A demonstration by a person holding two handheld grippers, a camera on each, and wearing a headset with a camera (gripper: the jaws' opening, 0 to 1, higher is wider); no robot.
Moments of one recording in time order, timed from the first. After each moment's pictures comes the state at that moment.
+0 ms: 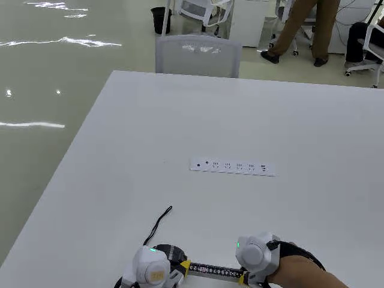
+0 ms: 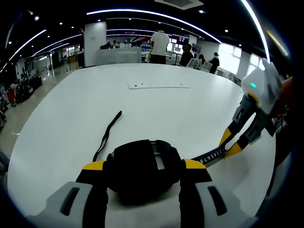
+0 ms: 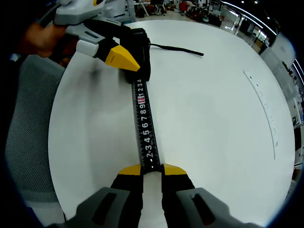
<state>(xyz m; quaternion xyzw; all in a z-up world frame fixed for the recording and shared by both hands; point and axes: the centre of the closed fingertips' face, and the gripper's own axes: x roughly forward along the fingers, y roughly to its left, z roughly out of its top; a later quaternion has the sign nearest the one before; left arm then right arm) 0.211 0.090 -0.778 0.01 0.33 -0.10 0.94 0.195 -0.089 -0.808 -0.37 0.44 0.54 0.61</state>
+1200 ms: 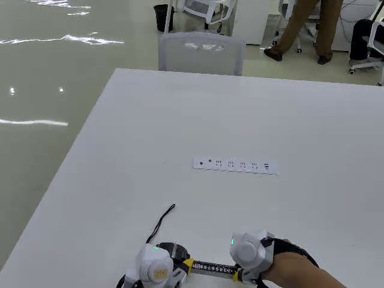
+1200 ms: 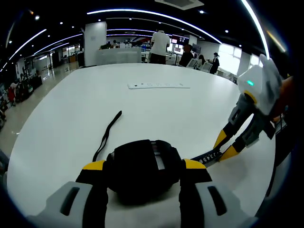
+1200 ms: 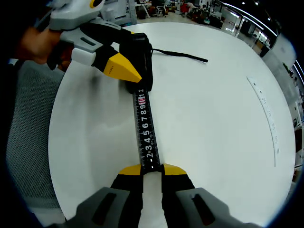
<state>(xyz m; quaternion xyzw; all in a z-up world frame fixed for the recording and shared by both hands) 0.212 0.091 -0.779 0.00 0.33 -0.11 0.94 0.192 -0.064 -0.807 -0.37 0.43 0.55 0.61</state>
